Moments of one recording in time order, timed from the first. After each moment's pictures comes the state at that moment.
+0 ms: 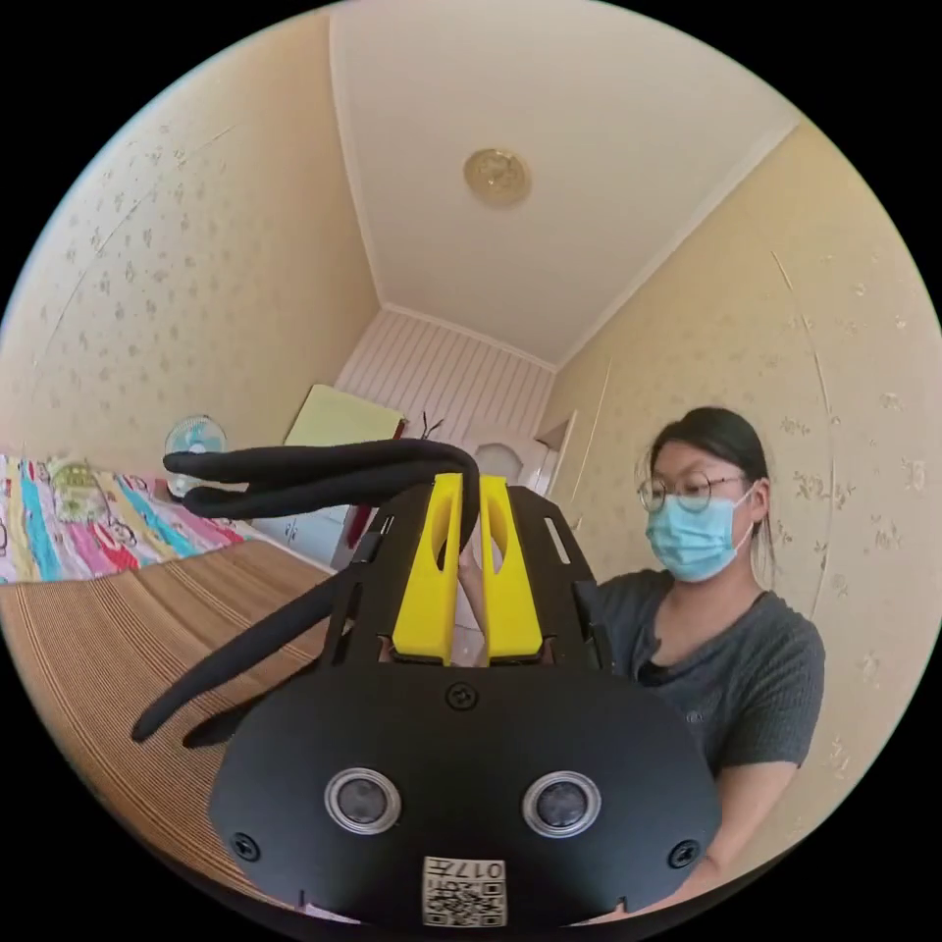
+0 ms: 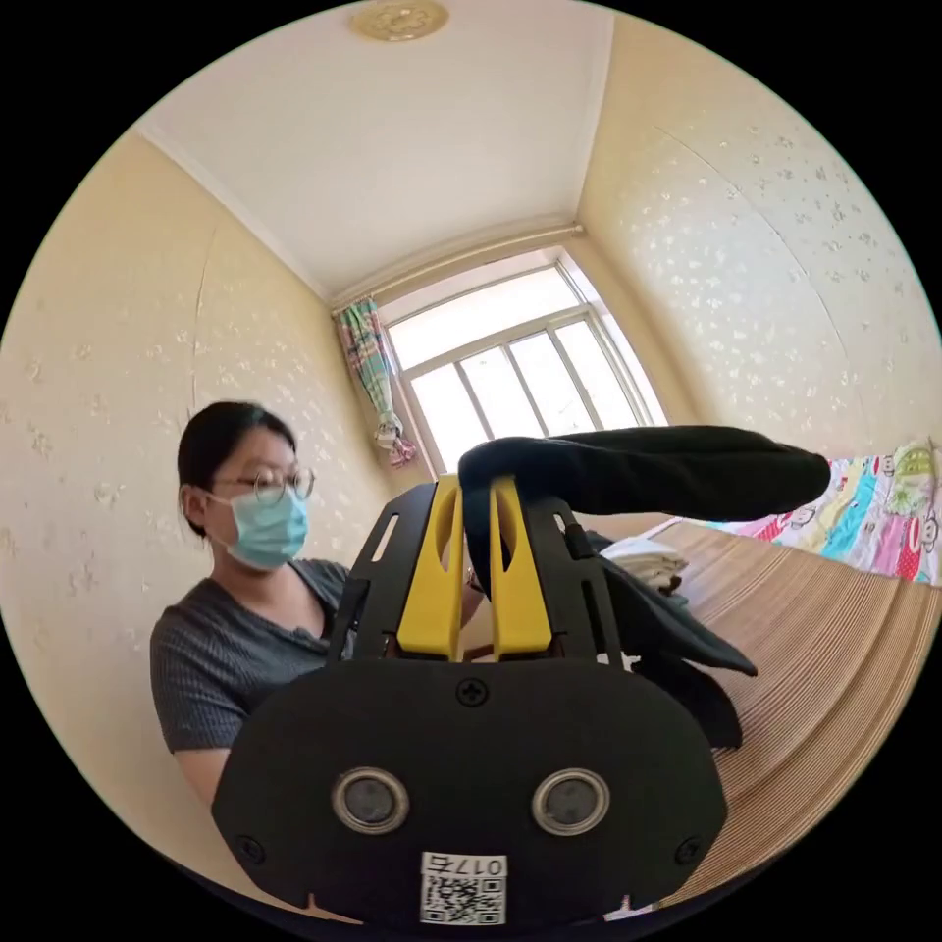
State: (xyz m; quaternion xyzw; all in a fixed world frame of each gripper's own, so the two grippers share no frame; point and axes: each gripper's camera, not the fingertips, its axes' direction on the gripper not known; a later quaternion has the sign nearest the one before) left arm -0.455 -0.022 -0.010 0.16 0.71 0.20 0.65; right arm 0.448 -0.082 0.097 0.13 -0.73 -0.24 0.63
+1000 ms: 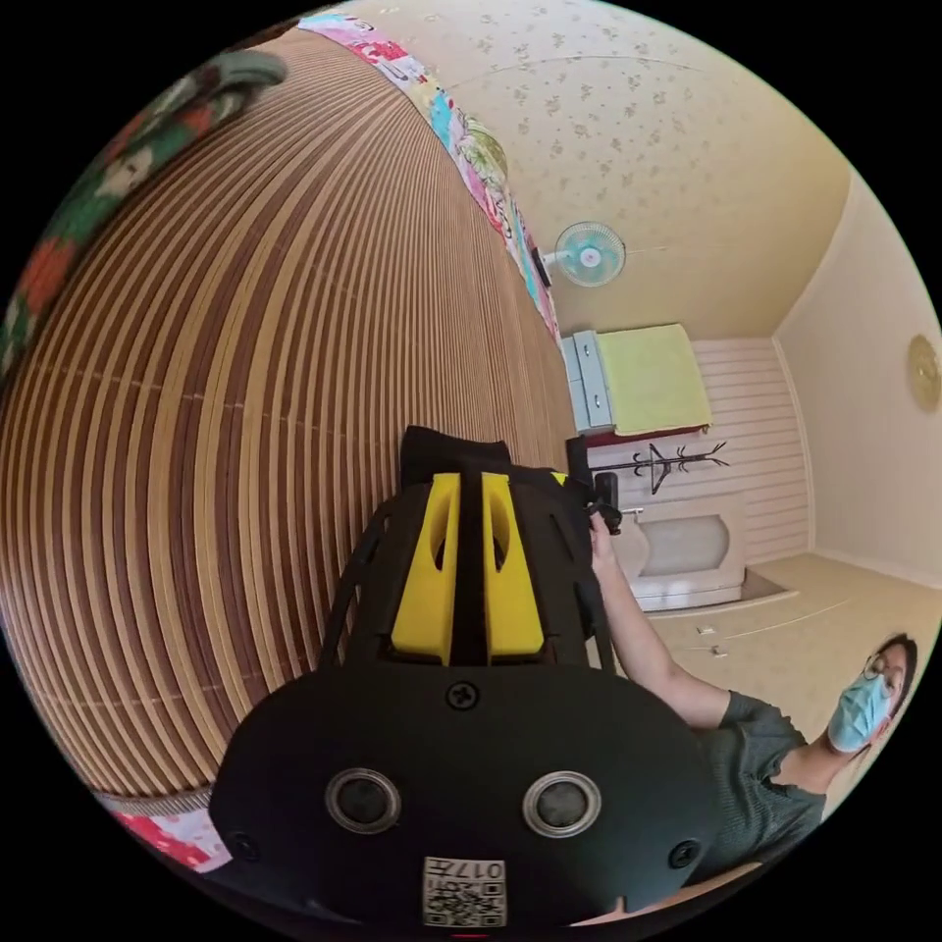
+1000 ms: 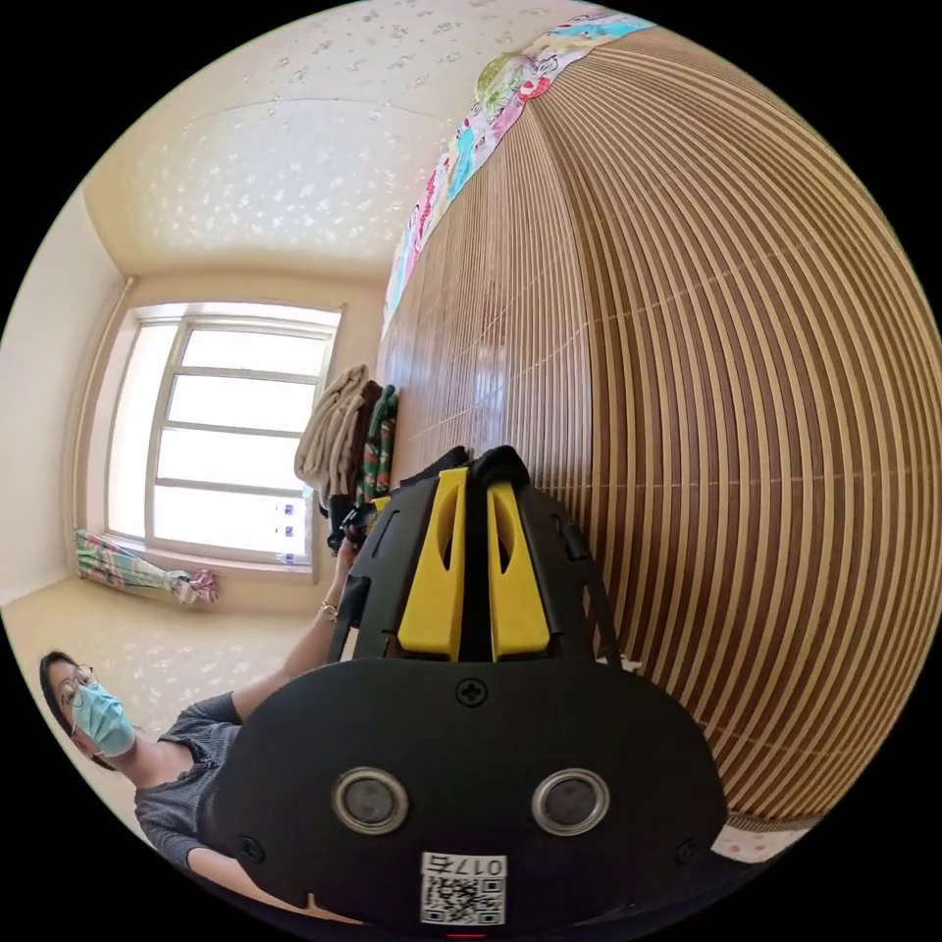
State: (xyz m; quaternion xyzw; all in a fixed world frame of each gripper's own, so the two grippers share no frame) left arm -0.397 0.054 0.393 -0.11 0.52 -0.19 0.82; right arm 0.327 -0.076 0.491 -0.20 -0.57 0.13 0.79
